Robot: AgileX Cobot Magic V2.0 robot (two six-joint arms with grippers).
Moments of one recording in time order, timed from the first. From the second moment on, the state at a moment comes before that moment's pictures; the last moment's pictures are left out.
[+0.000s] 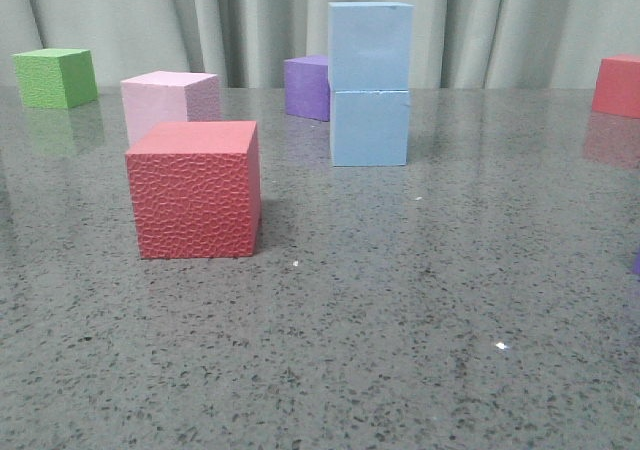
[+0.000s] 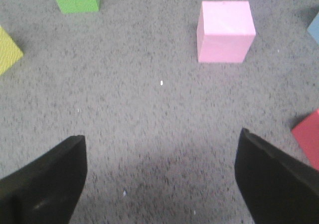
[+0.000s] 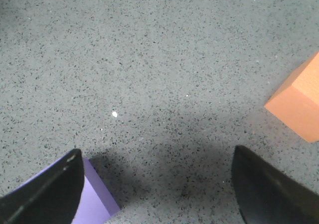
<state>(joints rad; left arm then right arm) 0.06 0.89 -0.94 -0.29 0.84 0.42 0.11 0.85 -0.88 -0.15 0.91 0.25</state>
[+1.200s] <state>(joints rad) 0.06 0.65 -0.75 -0.30 0.81 0.42 0.11 0.85 -0.88 -0.15 0.90 0.25</state>
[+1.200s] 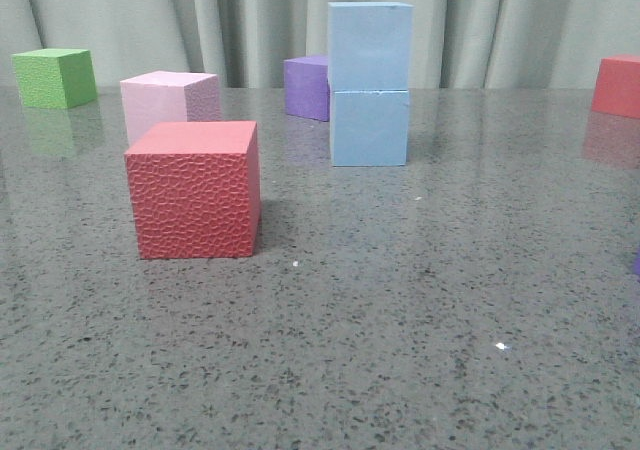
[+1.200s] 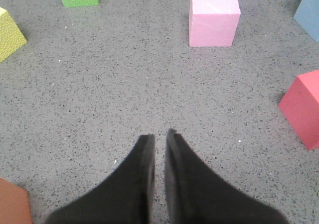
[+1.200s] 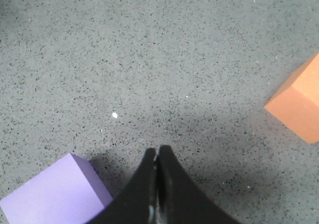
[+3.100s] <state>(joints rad) -0.12 0.23 -0.14 -0.05 0.15 0.16 0.11 0.85 -0.88 -0.15 0.90 0.25</state>
